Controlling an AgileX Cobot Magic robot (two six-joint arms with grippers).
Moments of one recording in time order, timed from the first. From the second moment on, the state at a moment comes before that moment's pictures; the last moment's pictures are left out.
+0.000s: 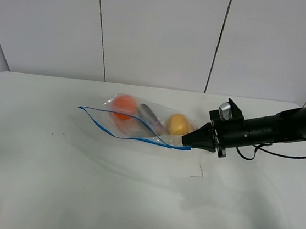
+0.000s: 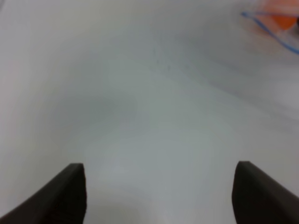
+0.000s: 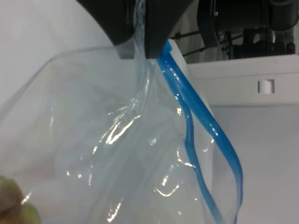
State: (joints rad) left arm 0.05 0.15 -0.66 0.04 1.05 0.02; right arm 0.02 2.09 -1.05 1.39 1.20 -1.05
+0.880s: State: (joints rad) left arm 0.05 0.98 -0.93 -0.15 0.75 1.04; right arm 0.02 2.09 -1.05 1.41 1.20 -1.05
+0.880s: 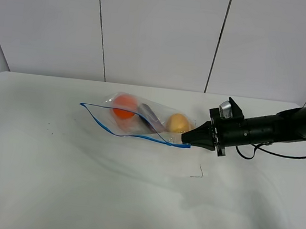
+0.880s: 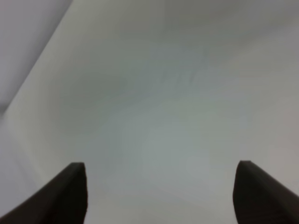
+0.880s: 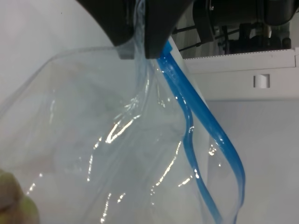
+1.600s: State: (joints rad) left arm -0.36 1.07 -0.70 -0.28 0.17 1.09; right arm 0.02 2.09 -1.05 1.42 1.20 -1.03
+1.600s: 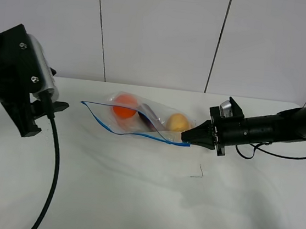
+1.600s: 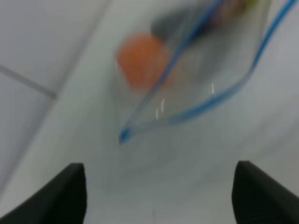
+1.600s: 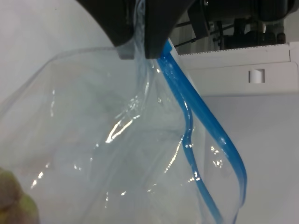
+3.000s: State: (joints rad) left arm -0.82 1.82 -0.79 -0.25 -0.72 1.02; right arm 0.02 2.09 -1.05 1.51 1.21 -0.89
